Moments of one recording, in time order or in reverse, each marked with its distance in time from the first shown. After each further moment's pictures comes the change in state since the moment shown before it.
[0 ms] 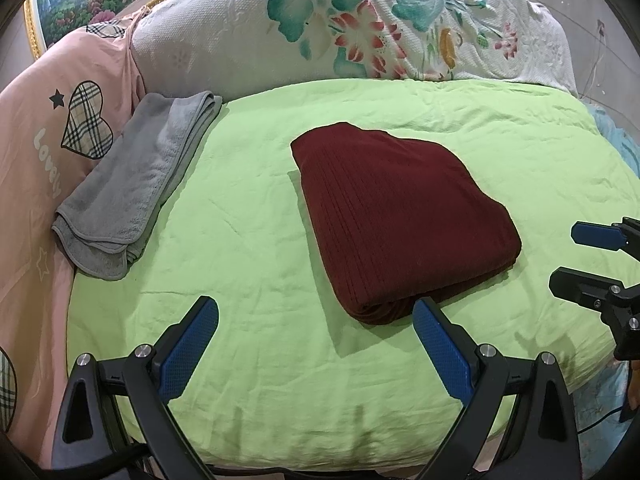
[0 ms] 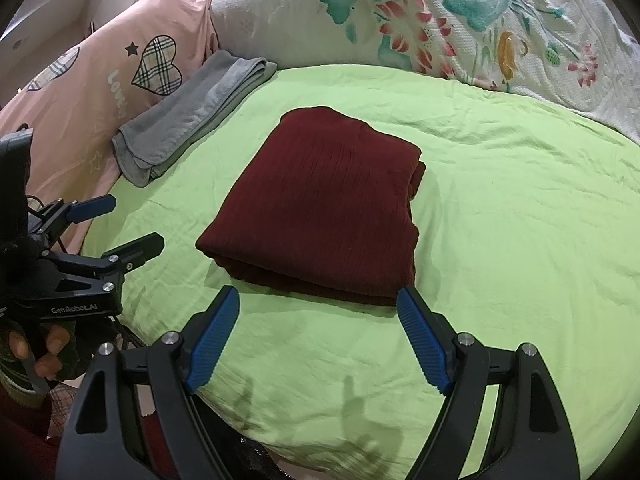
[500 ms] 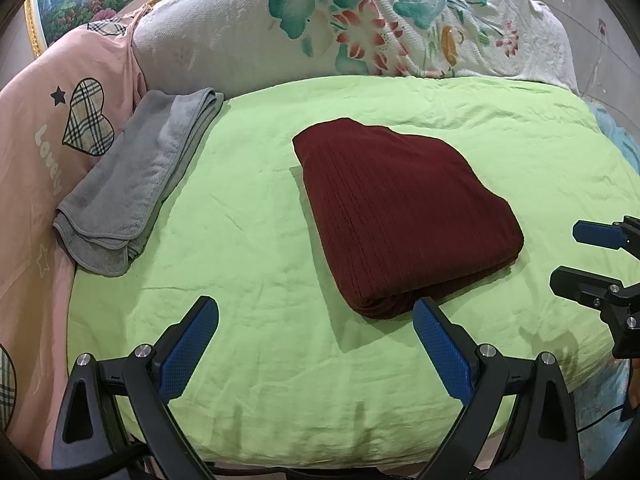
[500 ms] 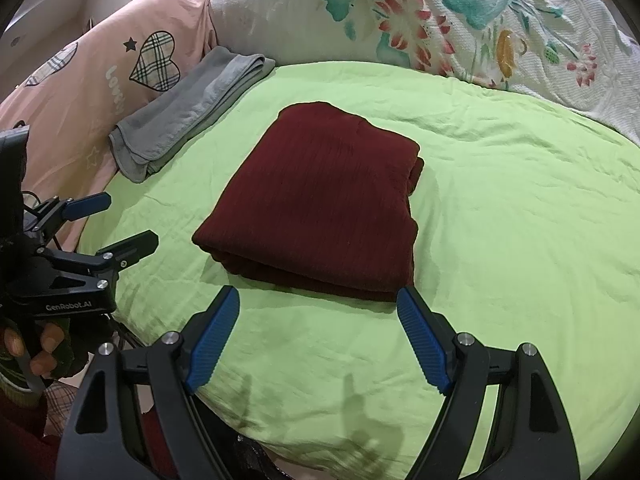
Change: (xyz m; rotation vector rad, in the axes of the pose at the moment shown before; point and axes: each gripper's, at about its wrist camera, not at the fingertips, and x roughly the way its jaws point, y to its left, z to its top) left arm 0.004 0.003 -0.004 0.004 0.005 0.001; right arm 0.002 0.002 -0.003 -0.009 0.006 -0.018
